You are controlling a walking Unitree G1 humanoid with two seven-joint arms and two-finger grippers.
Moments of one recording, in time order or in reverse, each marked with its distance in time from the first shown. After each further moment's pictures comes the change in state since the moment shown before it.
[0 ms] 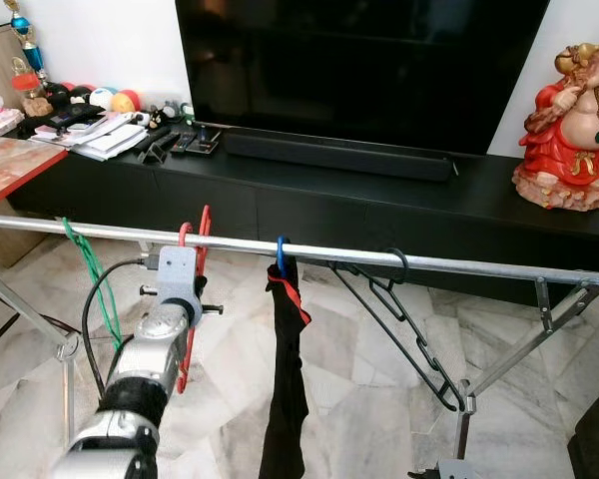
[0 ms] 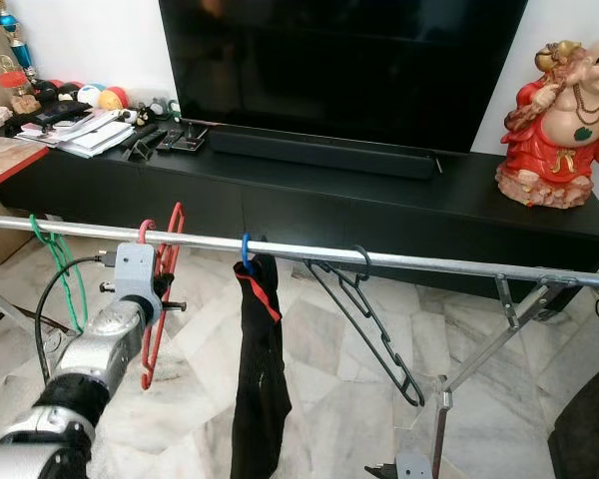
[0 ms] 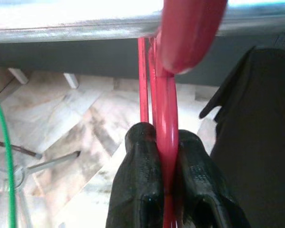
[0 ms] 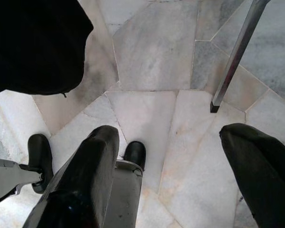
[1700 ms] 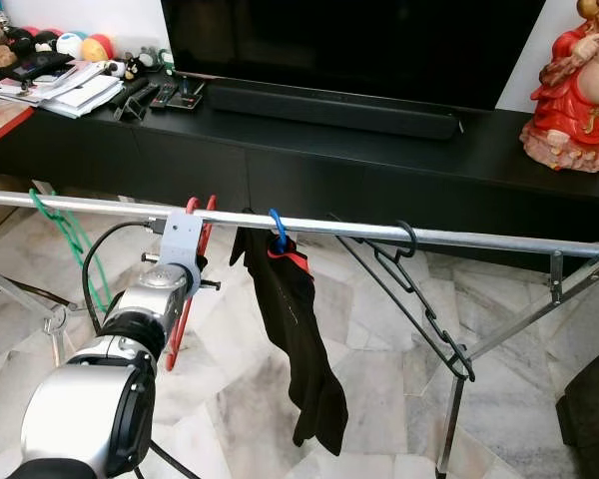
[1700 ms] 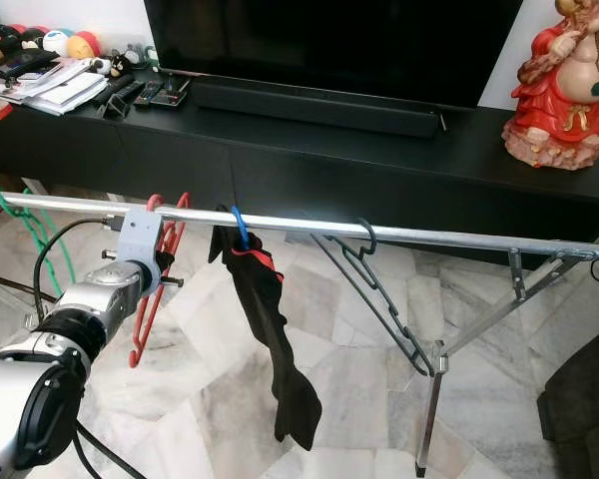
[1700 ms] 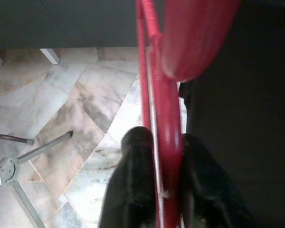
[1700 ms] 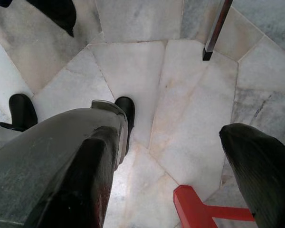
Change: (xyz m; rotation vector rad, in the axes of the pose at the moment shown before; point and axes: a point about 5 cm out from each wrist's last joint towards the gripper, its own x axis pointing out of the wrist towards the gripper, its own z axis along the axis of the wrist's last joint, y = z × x) left arm 0.014 -0.001 0.032 0.073 0.075 -0.042; right arm -0.009 -0.012 -0.033 0.003 0.037 -0.021
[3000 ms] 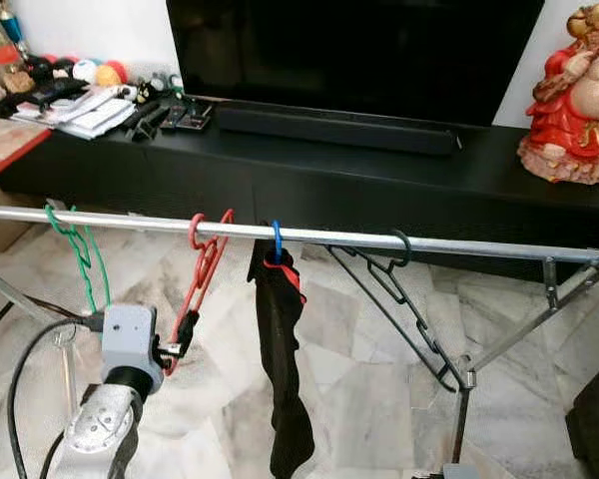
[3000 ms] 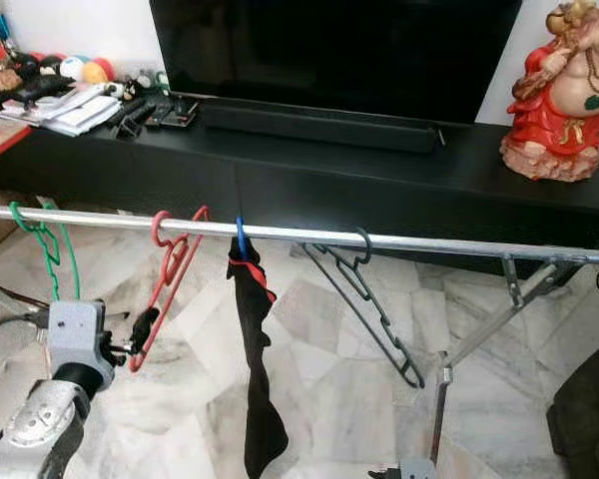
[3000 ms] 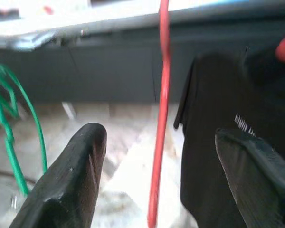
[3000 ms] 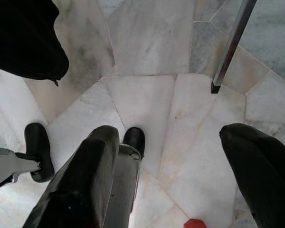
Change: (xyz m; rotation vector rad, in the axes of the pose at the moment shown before) left arm -0.128 0.009 -0.066 -0.041 -0.356 0.007; right arm 0.006 0.008 0.027 -0.004 -0.056 0.007
